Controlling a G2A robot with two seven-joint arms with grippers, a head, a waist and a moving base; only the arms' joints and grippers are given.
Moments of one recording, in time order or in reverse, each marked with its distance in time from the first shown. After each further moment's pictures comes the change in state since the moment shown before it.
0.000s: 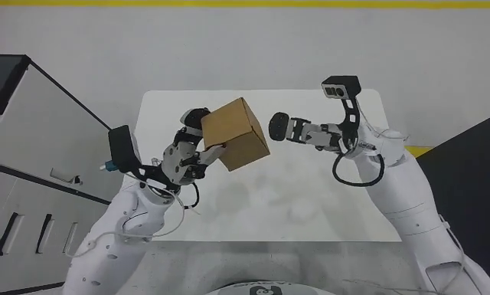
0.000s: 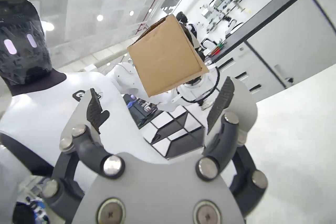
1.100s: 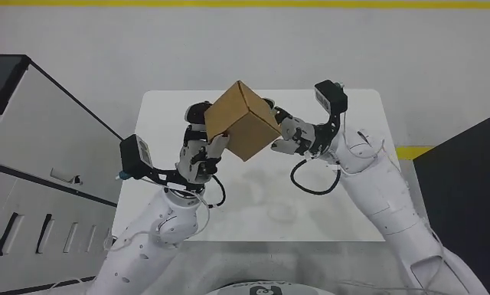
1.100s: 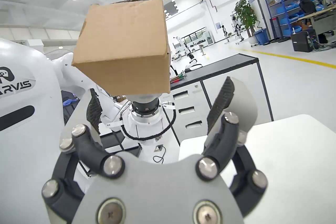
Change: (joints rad) left arm -0.079 -0.086 0.222 0.063 0.011 0.173 0.278; right arm 0.040 -0.073 -0.129 0.044 -0.557 -0.354 -0.552
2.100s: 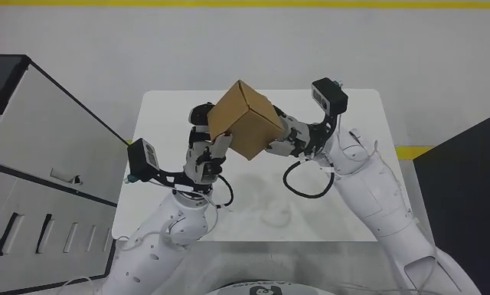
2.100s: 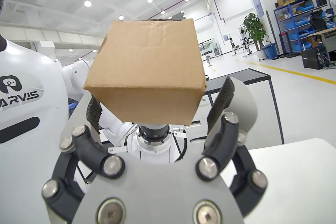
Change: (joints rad) left arm -0.002 -0.052 0.036 0.034 0.017 0.019 0.050; right arm -0.006 -0.042 -0.011 -0.057 -0.047 0.000 -0.086
